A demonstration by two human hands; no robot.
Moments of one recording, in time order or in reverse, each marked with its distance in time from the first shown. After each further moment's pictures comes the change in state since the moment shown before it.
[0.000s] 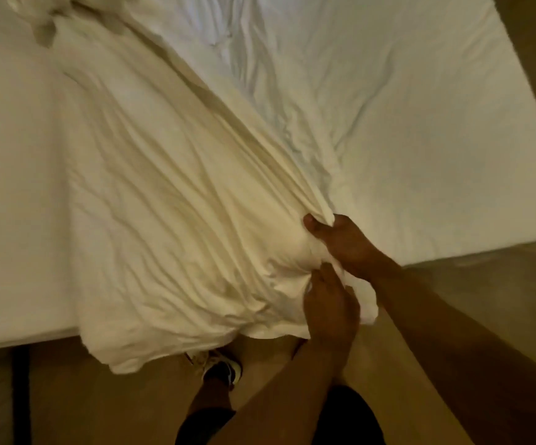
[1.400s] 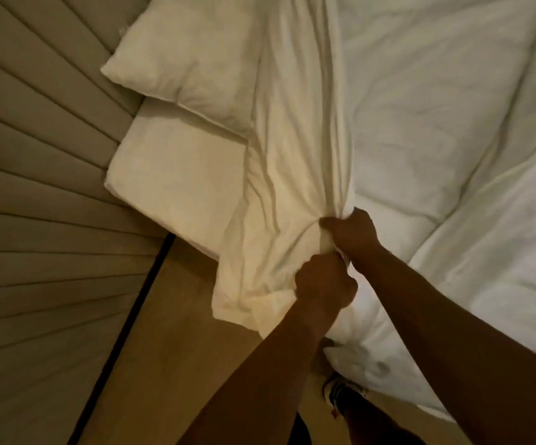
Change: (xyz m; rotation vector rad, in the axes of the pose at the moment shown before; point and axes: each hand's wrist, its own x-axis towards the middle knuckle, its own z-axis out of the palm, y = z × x) left_hand 0.038 -0.488 -0.458 -0.117 0.121 -0.382; right_hand 0.101 -0.027 0.711 -0.540 -0.154 0.010
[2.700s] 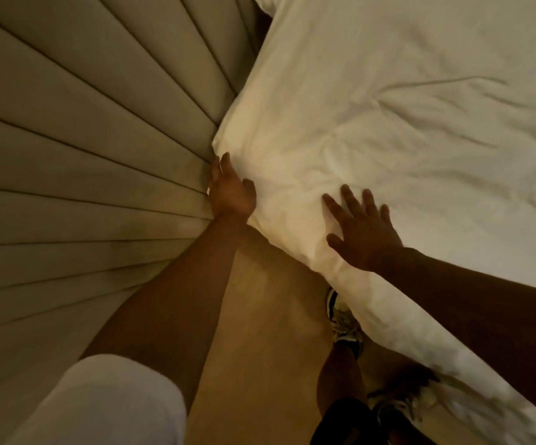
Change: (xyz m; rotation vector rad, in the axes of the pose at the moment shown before) left_hand 0.124 -0.403 -0.179 -0.299 0.607 -0.314; right_hand 0.031 -0.019 0.259 -1.323 -0.399 -0.619
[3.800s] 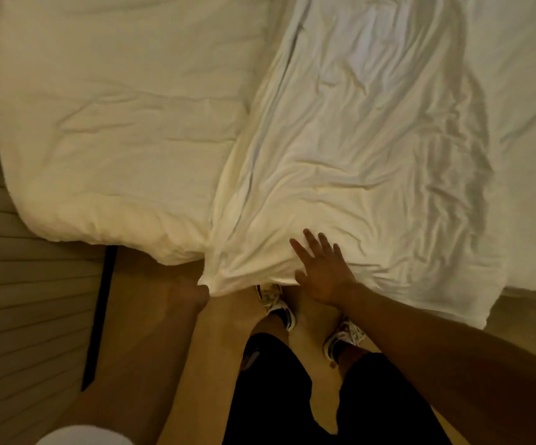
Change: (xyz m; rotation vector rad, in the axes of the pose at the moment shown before) left_hand -0.586 0.182 0.195 0.357 -0.372 -0.201; right_hand -0.569 0.343 0.217 0.419 0.120 0.270
